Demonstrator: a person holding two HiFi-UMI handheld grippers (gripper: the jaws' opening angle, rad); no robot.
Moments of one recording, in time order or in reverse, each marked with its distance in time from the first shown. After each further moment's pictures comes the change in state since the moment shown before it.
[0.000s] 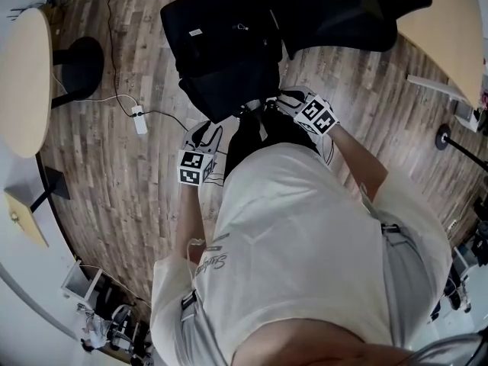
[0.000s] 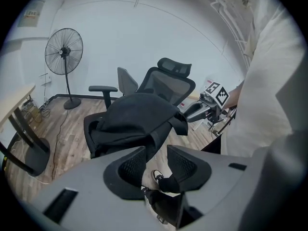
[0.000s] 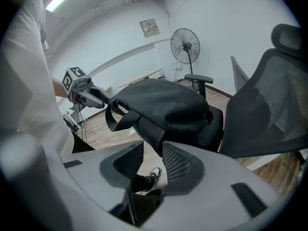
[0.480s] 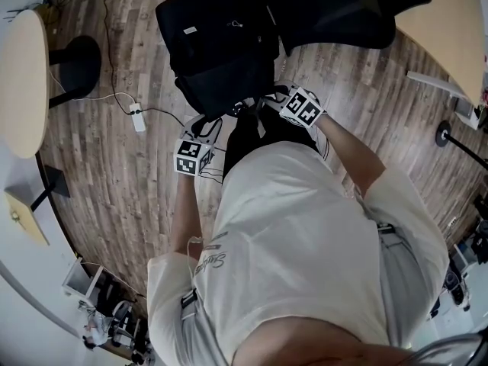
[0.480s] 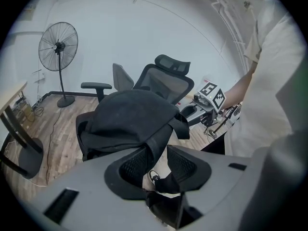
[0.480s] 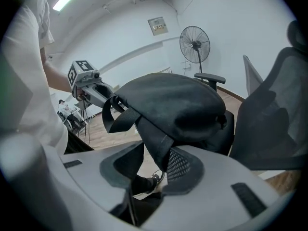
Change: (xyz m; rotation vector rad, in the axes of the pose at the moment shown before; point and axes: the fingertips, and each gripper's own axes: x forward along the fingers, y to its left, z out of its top) left arm 0.027 -0.001 0.010 0.005 0.025 -0.060; right arm 0.036 0.007 0.011 -0.065 -0.004 0.089
